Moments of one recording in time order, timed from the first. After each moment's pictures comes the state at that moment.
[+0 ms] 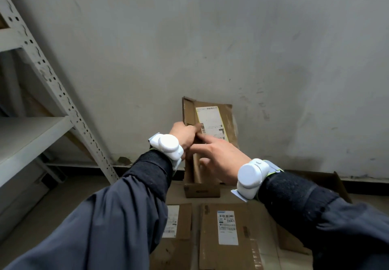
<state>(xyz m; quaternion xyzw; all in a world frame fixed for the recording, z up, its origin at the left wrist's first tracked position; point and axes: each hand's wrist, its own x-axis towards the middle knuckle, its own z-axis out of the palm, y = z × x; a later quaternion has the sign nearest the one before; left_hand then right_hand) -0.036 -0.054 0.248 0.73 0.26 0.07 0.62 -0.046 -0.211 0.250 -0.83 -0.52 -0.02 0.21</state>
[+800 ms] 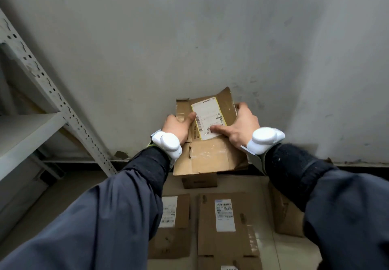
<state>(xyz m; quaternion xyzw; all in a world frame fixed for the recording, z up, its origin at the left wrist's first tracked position) -0.034 -0.052 0.241 0.83 0.27 0.12 0.48 -0.011 -0.241 0.263 -0.87 -0.10 0.01 0.48</state>
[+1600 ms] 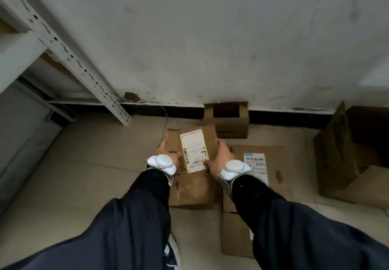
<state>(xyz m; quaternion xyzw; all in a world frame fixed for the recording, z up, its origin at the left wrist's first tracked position) -0.127 0.061 -0.034 0.78 0.43 -0.04 0.46 -0.071 -0.113 -0.020 -0.86 -0.04 0.34 0.39</state>
